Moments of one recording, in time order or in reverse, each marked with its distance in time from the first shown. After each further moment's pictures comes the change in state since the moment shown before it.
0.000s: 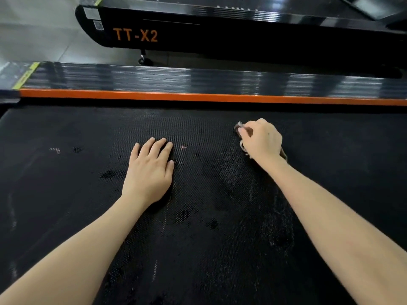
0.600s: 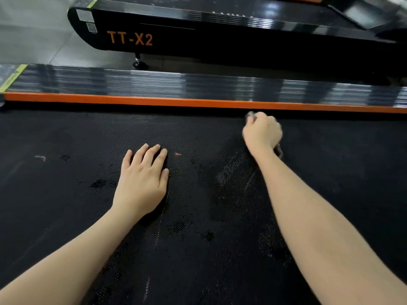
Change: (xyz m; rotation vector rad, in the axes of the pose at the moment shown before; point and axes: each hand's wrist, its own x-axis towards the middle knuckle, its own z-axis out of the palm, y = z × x) left_hand 0.001 -0.002 0.002 0.009 0.001 -0.002; right_hand 0.047 0.000 0.013 -0.077 0.085 0.377
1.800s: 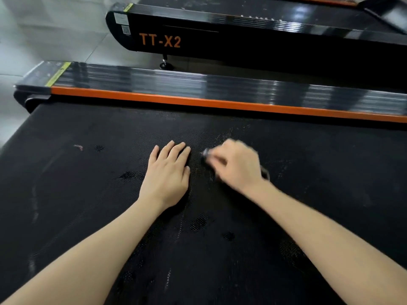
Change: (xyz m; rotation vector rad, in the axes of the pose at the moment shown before) left_hand -0.001 0.000 -0.004 -0.099 0.019 0.001; right_hand -0.108 -0.039 -0.011 0.282 -0.126 -0.844
